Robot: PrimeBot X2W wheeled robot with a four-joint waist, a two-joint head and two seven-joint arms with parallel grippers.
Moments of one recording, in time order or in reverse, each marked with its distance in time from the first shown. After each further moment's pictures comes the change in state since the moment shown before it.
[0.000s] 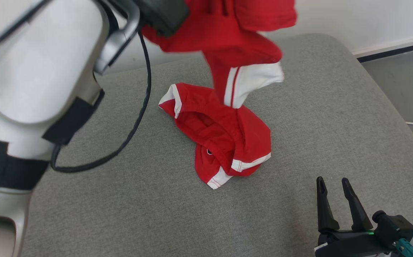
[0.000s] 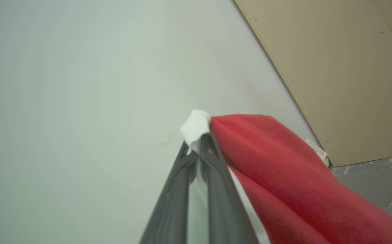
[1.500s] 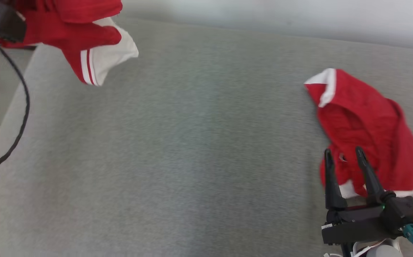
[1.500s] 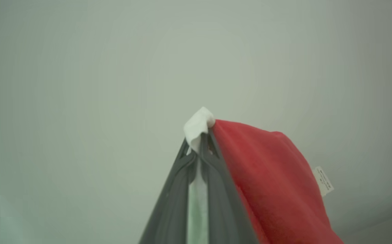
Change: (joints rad) left arm 0.141 0.297 0.121 0.118 -0.148 0.097 -0.180; right arm -0.049 0.000 -0.045 -0.135 -0.211 0.000 0.000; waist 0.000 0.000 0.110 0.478
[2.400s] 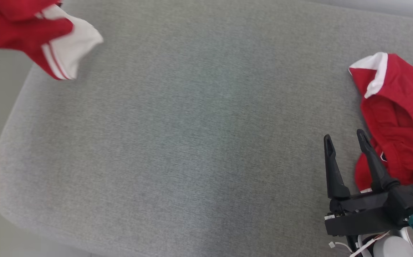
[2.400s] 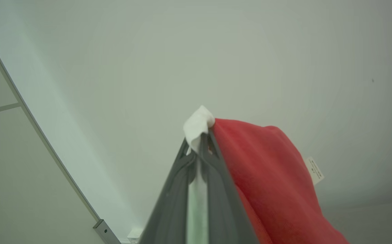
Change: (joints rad) left arm 0.084 0.077 0.149 0.098 -0.048 -0.002 -0.023; right arm -0.021 -0.043 0.031 -0.117 -0.041 0.000 0.079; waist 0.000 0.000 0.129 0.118
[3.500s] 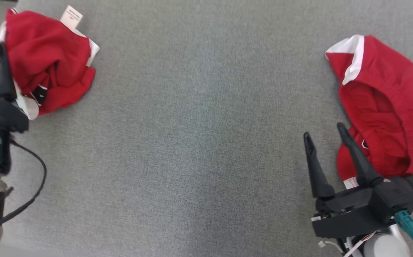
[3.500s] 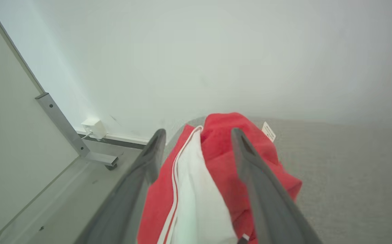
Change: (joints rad) left arm 0.299 -0.253 0.321 0.183 0.123 -0.073 0.000; right arm -0.013 -0.024 0.092 -0.084 -0.017 0.000 0.068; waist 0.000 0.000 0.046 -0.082
